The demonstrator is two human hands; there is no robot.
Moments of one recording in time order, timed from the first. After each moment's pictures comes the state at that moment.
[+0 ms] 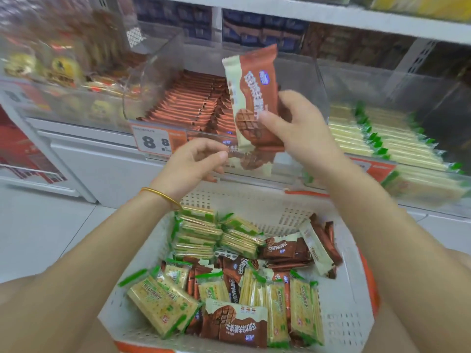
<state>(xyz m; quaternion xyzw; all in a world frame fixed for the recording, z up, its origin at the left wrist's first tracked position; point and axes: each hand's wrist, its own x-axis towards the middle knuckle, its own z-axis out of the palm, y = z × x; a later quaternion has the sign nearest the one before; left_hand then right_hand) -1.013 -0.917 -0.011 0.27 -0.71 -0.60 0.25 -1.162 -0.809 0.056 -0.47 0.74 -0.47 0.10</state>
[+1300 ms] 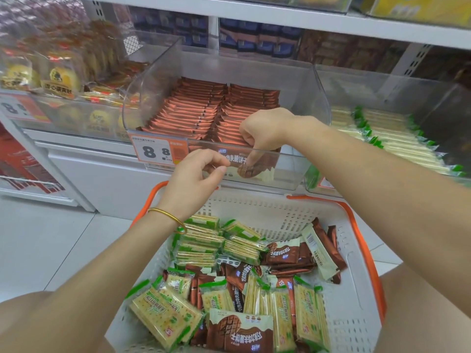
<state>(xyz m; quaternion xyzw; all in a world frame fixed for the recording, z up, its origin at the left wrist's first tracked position) -1.016 -0.921 -0.026 0.25 -0.84 -0.37 0.31 -1.206 -0.893 0.049 -0.65 0.75 0.13 0.05</state>
